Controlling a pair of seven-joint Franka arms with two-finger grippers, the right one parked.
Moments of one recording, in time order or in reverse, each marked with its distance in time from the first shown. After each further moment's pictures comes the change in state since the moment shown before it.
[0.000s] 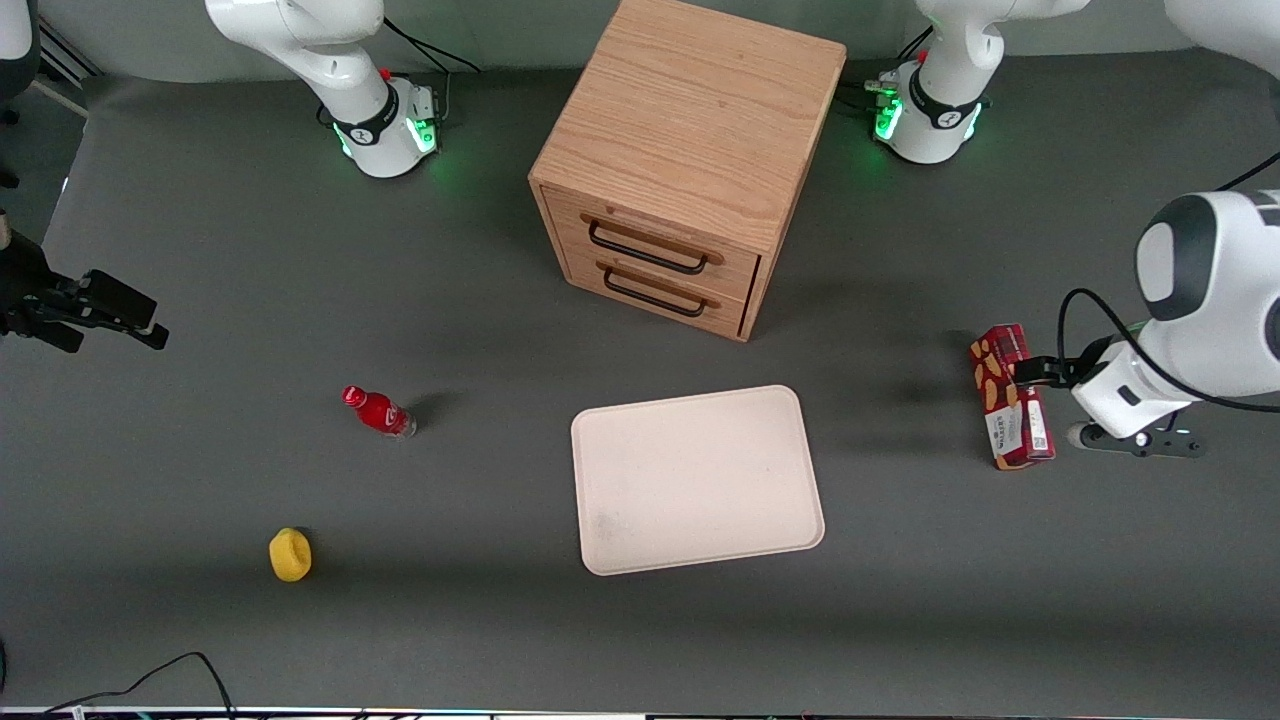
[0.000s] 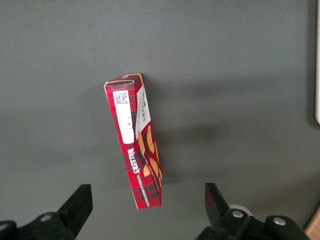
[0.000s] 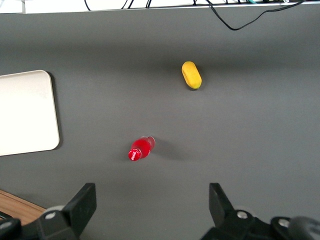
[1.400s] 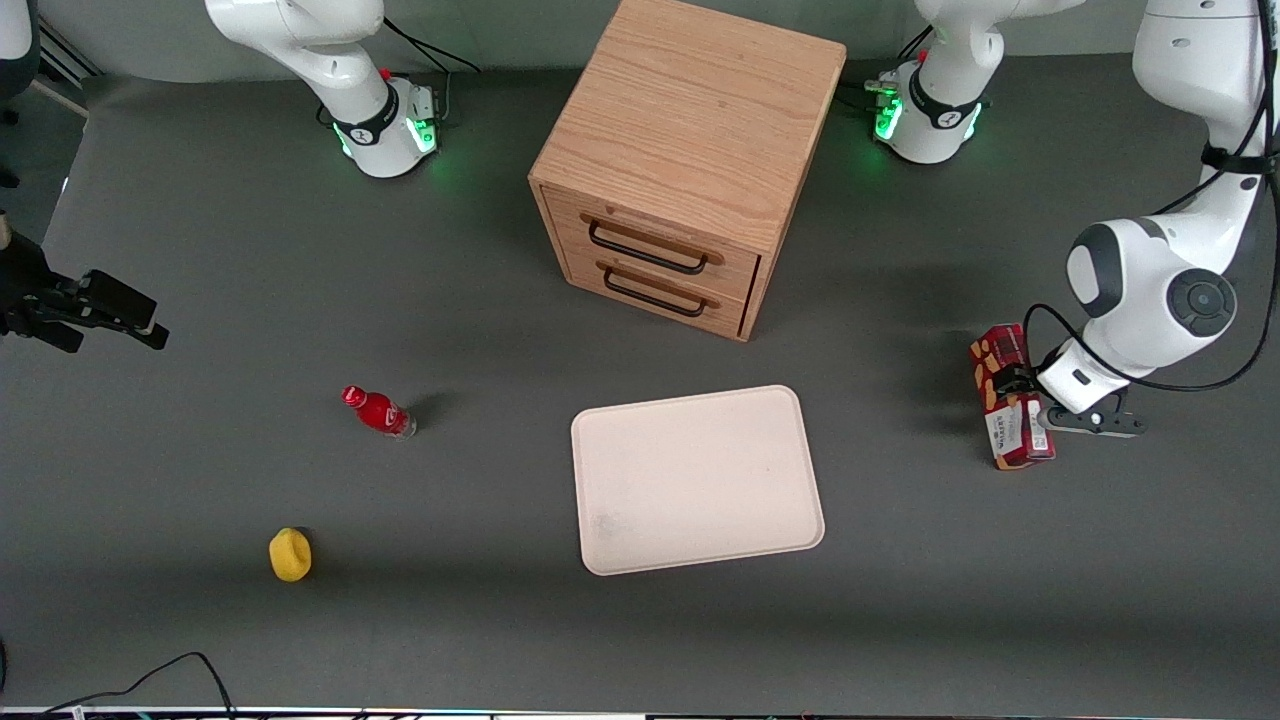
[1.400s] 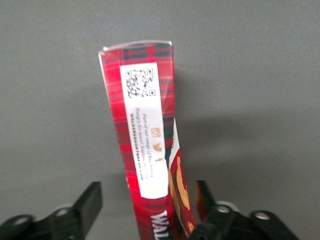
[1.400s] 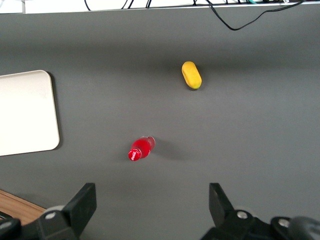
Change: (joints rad) arm 0.104 0.039 0.000 -0.415 -0.047 0.636 0.128
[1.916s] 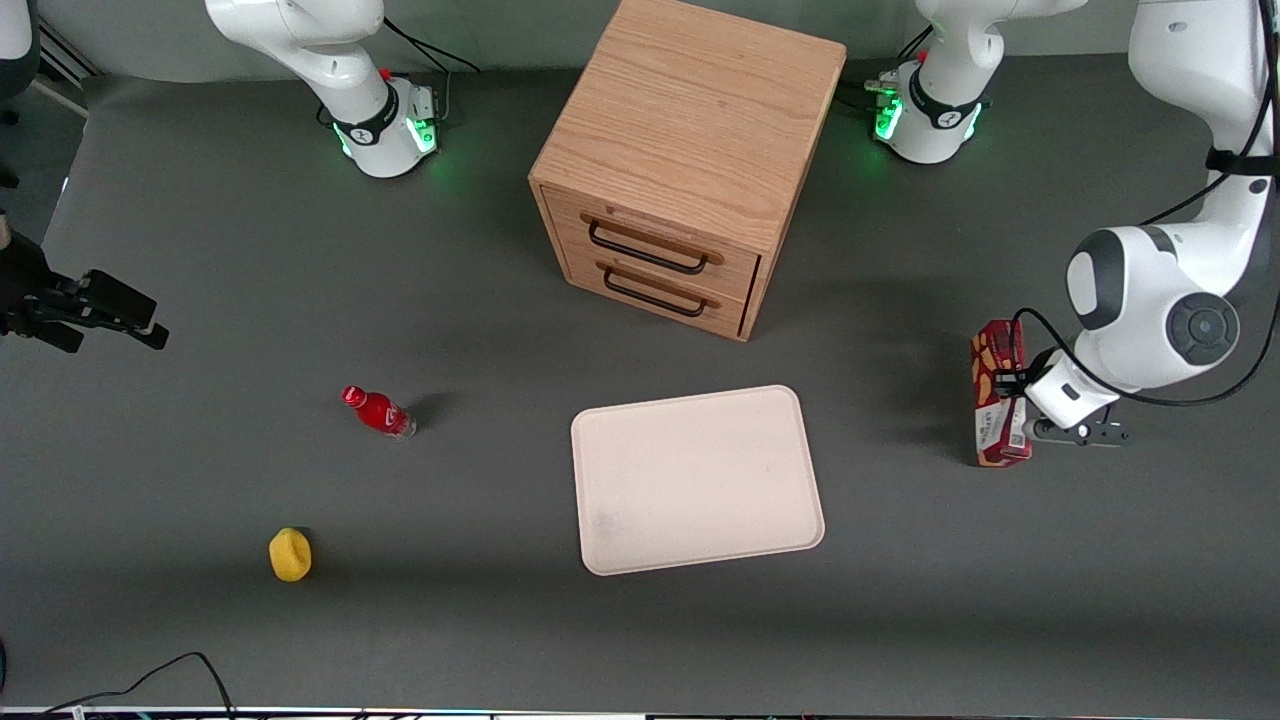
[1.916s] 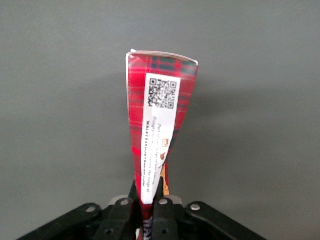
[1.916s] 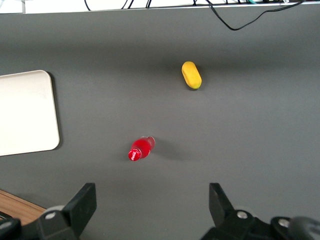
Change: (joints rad) arm -0.088 -0.003 -0.014 0.233 -0.007 -0.390 -0.150
